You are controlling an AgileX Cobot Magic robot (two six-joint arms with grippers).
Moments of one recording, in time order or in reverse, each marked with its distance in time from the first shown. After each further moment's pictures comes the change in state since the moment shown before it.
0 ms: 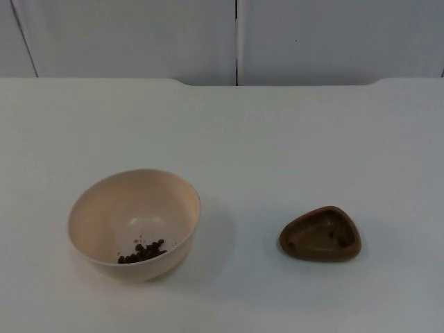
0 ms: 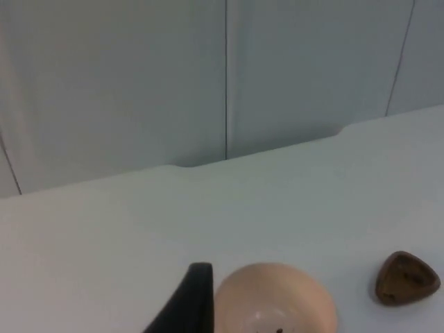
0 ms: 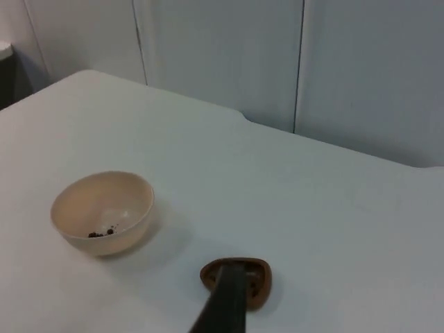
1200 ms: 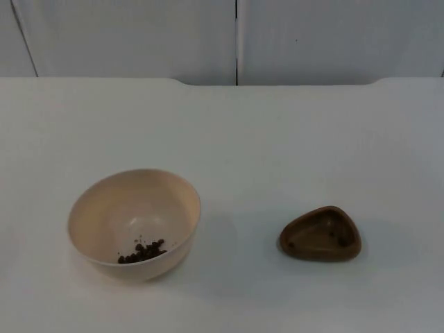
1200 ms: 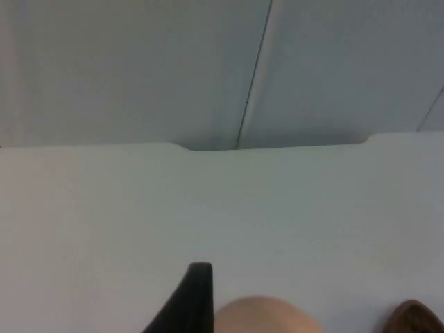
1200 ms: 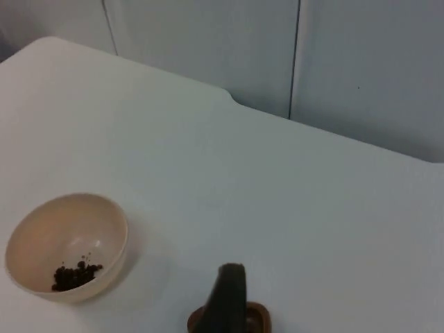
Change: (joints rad) right arm 0.000 0.571 -0.113 -0.052 -0.325 0.069; left arm 0.000 0.460 -0.038 0.004 -0.285 -0.127
